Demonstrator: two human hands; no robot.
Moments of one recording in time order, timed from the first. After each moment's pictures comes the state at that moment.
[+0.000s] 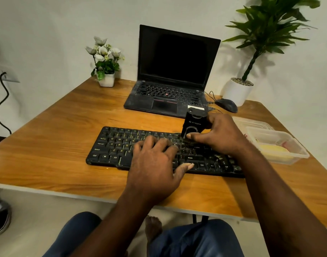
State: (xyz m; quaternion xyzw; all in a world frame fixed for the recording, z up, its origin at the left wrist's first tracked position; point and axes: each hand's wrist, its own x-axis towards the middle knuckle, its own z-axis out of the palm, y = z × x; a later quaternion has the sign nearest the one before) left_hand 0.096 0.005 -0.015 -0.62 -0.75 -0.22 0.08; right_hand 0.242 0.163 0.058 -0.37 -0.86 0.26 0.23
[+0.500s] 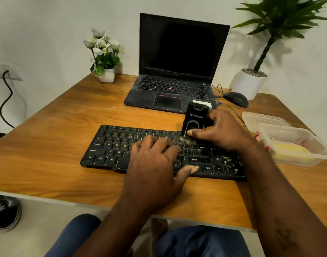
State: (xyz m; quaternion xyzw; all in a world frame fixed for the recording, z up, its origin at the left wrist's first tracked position) left_hand 0.094 0.011 -0.021 -0.61 -0.76 -0.23 0.09; right_hand 0.232 0.188 0.043 -0.35 -0.84 0.36 0.20
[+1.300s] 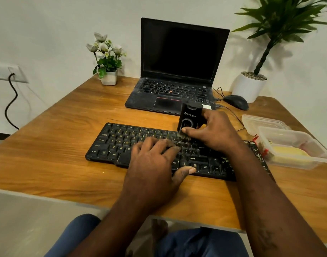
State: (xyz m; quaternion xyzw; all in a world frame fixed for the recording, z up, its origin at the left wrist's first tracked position) left_hand 0.093 0.014 -0.018 -0.61 -0.76 -0.20 0.06; right_hand 0.214 0.180 0.039 -0.38 -0.85 0.28 0.24
